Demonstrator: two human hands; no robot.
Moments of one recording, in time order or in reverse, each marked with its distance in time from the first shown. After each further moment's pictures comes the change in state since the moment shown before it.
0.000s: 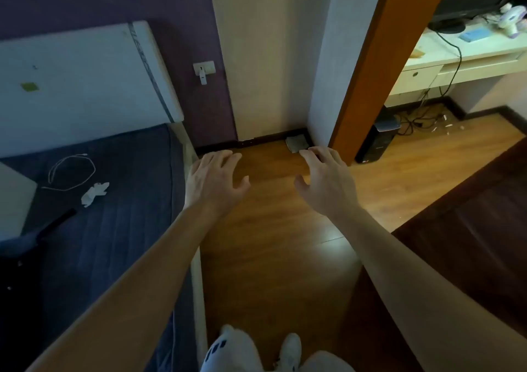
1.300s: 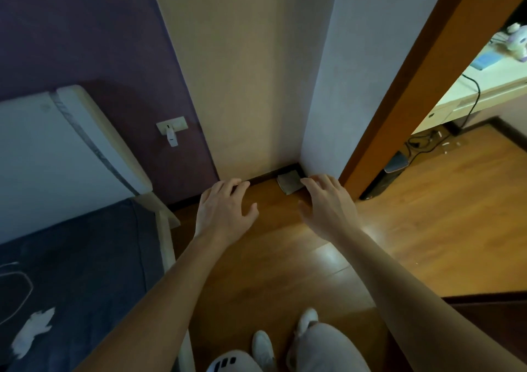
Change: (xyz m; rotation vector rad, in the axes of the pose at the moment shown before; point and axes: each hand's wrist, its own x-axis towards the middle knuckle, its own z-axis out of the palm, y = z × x) left_hand 0.399 -0.093 0.106 -0.040 -0.156 0.111; right_hand 0.363 0.073 0.143 -0.135 -0.012 0.128
